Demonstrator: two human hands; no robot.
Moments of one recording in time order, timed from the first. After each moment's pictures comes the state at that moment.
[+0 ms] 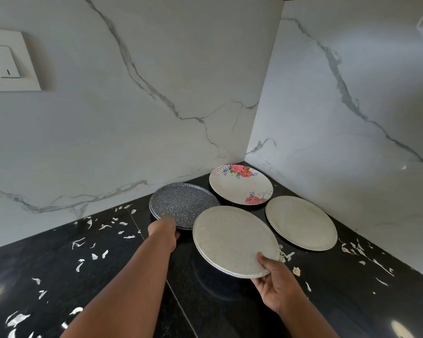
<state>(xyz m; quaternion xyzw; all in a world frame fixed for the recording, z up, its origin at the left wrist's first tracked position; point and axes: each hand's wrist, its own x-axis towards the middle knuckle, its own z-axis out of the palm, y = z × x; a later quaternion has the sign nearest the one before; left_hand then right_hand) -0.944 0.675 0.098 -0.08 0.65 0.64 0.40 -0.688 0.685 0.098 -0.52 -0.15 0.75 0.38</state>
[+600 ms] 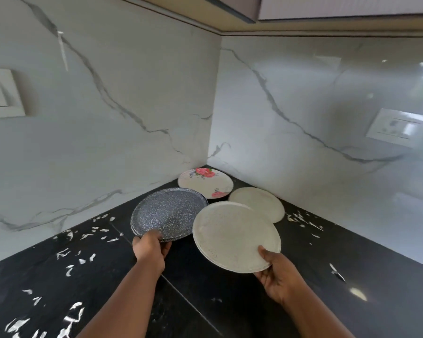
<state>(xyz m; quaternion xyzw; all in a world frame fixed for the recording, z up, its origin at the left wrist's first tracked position) -0.892 0.587 0.117 -0.05 0.56 0.70 0.43 -0.620 0.585 0.151 -0.53 -0.14 0.71 0.45</state>
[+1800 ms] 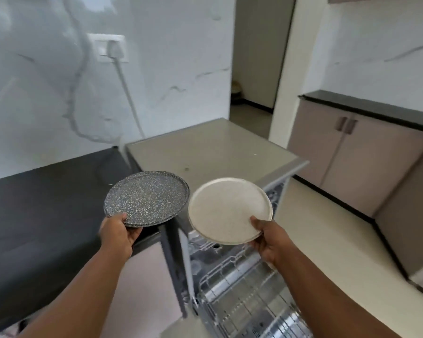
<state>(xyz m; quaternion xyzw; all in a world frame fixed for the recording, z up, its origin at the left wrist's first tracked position) -0.237 0.259 0.099 0.34 0.46 0.34 0.75 -0.084 -0.020 0.092 -0.50 0.17 0.32 0.79</state>
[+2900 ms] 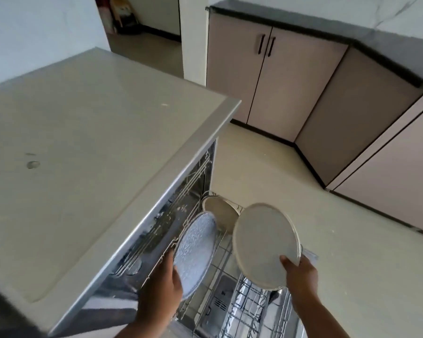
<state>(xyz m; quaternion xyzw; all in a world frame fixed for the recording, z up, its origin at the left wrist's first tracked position) -0.079 0.104 -0.120 0.94 0.11 -0.02 0.34 -0.024 -0.181 -0.126 -0.76 0.38 0.01 0.53</state>
